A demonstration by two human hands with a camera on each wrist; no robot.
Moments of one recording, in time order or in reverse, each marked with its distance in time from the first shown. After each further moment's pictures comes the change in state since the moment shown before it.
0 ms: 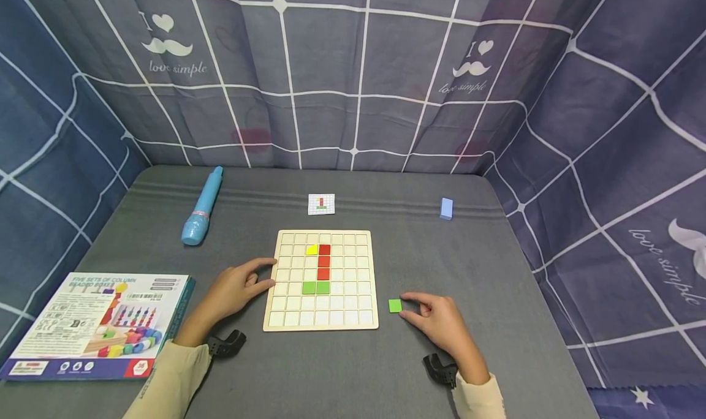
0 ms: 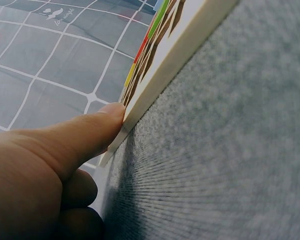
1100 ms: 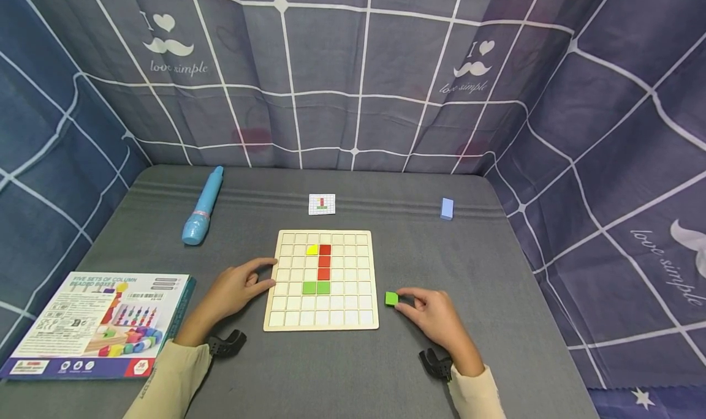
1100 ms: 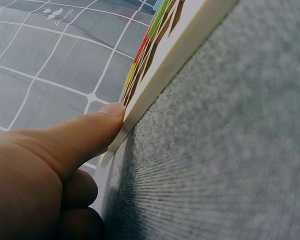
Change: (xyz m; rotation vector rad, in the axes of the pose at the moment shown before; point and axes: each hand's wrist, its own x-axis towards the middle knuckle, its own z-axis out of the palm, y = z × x) left_hand 0.000 0.000 0.000 0.010 0.007 0.004; right_hand 0.012 -0.008 0.003 -0.001 -0.003 -0.037
